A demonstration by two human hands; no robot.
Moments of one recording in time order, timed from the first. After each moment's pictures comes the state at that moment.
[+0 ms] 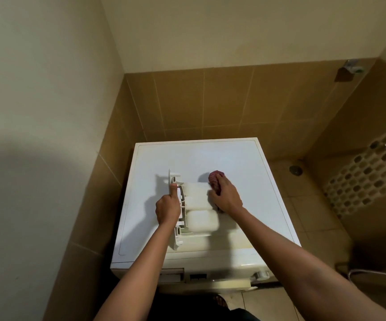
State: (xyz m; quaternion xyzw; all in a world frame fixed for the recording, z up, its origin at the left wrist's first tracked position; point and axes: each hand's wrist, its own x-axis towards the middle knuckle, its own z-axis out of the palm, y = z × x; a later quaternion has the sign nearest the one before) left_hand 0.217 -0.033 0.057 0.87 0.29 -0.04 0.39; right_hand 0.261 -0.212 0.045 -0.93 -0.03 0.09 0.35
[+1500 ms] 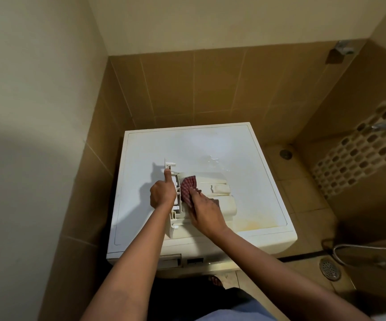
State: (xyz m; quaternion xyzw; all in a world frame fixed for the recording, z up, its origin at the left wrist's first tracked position) left_hand 0.232 -0.030 0.043 0.88 0.33 -0.06 0.34; right_hand 0.168 -0.168 0.046 -0.95 -0.17 -0.02 0.25
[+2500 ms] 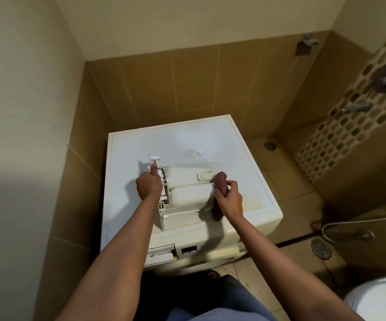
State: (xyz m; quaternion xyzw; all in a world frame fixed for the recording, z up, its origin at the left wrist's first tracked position) left_hand 0.228 -0.028 0.047 0.89 0.27 0.02 0.36; right_hand 0.151 -0.244 0.026 -0.81 0.22 0.01 0.55
